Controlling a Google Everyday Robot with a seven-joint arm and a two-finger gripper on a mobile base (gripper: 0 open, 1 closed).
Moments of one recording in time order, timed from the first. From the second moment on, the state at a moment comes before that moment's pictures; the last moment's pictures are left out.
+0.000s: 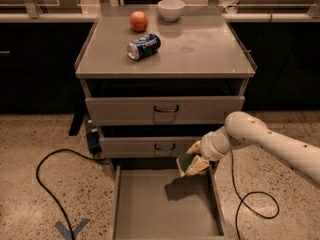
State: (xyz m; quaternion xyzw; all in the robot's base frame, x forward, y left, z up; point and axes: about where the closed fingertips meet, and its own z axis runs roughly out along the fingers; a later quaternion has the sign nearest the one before) arm 0.586 -0.127 0.516 -0.64 0.71 0.17 0.24
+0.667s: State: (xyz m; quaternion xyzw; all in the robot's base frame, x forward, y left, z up) arm 0.603 -0.138 0.676 -0.65 0.67 0.17 0.30
